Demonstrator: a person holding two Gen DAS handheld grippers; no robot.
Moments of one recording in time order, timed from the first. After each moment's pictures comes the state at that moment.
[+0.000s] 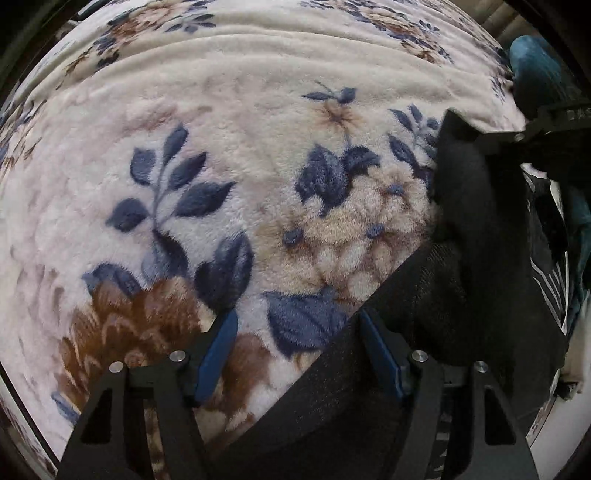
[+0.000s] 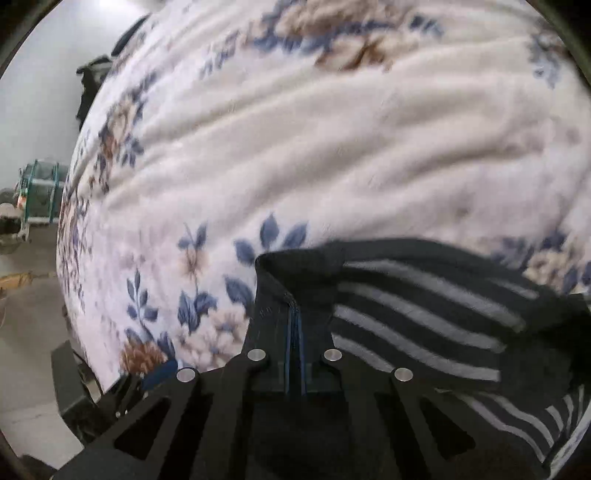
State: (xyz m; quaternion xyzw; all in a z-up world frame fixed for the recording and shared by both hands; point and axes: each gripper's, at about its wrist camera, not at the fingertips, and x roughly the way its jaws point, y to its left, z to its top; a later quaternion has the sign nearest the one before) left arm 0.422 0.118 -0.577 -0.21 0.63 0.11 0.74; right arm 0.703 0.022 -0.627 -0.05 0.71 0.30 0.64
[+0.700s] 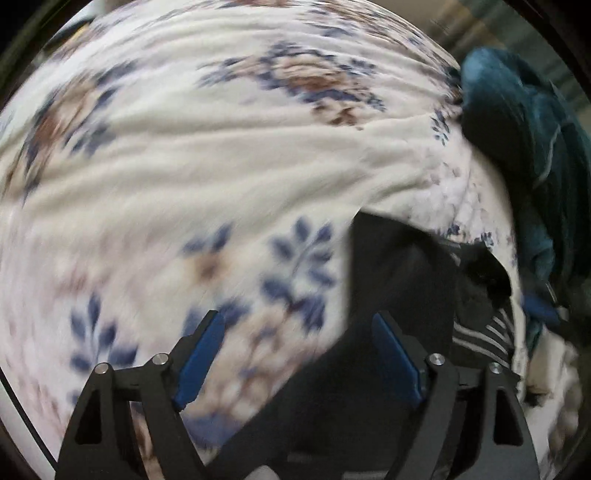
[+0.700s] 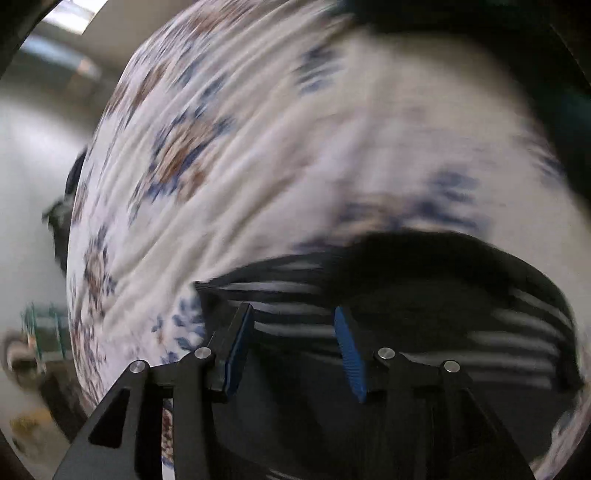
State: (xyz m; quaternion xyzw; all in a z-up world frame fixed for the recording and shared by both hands) left arm 0.542 0.106 -0.531 -0.21 0.59 0.04 0.78; right arm 0.719 -0.157 -0.565 0.12 0.65 0.12 0.74
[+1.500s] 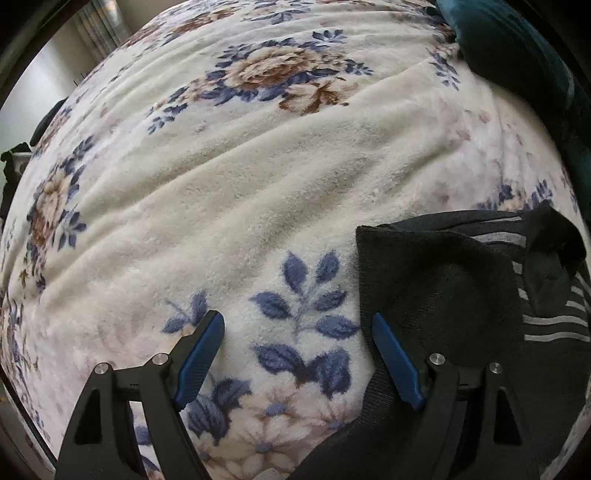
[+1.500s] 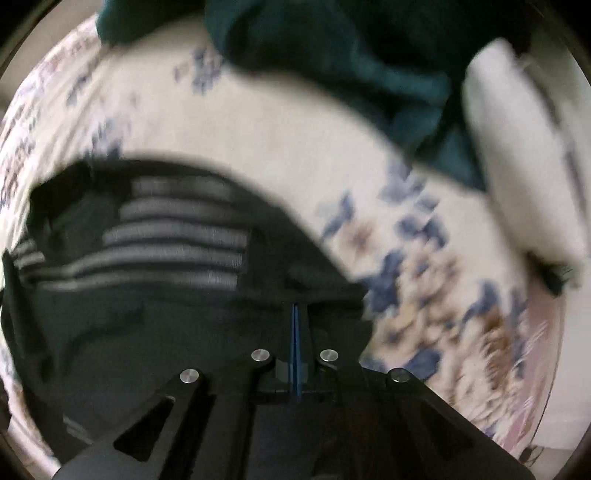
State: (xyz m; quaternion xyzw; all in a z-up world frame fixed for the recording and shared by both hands) left arm 0.573 0.078 -0.568 -0.03 0.61 0.07 0.79; right arm 0.604 -0.381 -0.596 0.03 0.63 -0.11 0.76
